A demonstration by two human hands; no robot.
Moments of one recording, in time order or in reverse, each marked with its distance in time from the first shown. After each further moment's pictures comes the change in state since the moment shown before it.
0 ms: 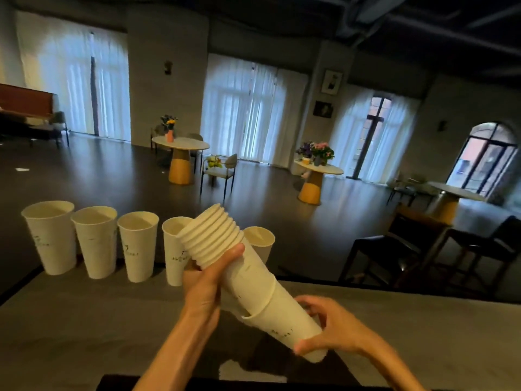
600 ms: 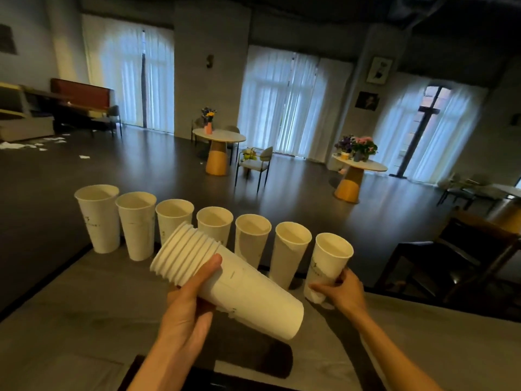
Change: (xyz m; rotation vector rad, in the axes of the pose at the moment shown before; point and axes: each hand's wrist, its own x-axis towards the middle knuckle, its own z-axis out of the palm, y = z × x) left_hand -0.008 0.024 -0.052 -0.212 0.151 -0.060; right_hand 0.130 0.039 0.026 0.345 0.589 0.124
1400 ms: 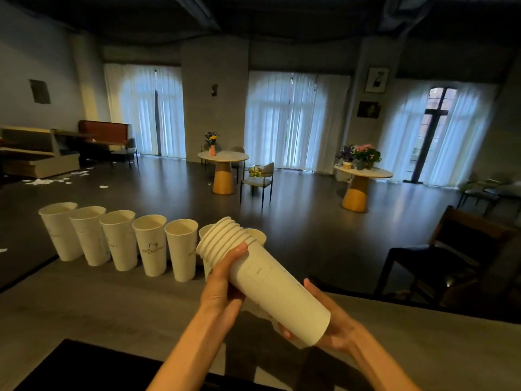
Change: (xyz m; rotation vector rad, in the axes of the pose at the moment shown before) left_hand -0.078 -0.182 0.161 0.060 -0.042 -0.079; right_hand -0.034 0.036 -0.196 0.901 -1.225 0.415
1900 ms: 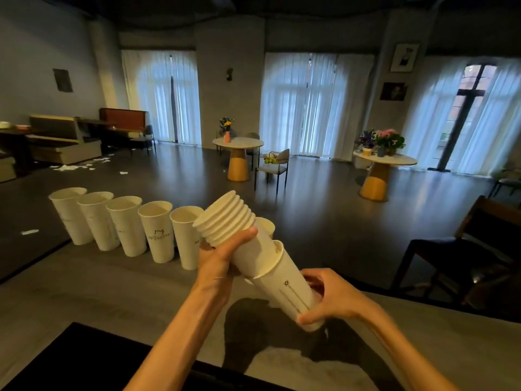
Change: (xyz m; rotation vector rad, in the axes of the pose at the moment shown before) left_hand 0.035 0.007 -0.002 0.319 -0.023 0.338; right_hand 0.021 -0.040 -0.030 -1.419 0.423 -0.130
